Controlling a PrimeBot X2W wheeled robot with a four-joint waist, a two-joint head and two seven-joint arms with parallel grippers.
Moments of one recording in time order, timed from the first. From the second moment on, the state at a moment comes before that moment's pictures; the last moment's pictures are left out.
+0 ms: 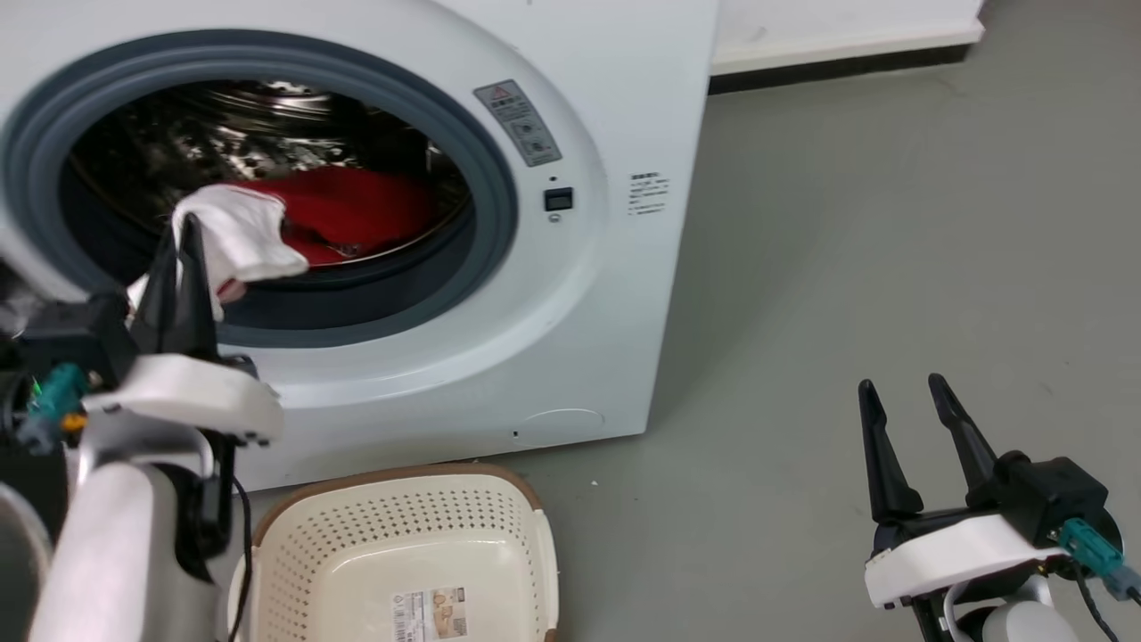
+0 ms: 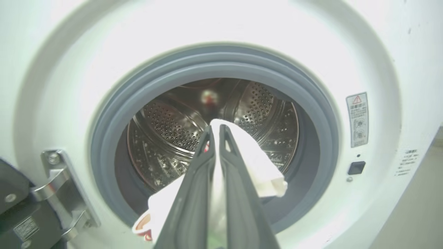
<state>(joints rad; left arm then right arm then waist) -0.36 0.30 0.00 0.13 -0.27 0.03 -0.09 -0.07 -0.05 0.03 0.12 0.16 0.13 -0.21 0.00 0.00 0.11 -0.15</state>
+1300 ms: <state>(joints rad) -0.32 0.12 -0.05 0.75 -0.41 0.03 -0.24 -0.17 -0.05 0.05 0.02 0.16 0.13 -0.18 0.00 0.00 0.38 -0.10</state>
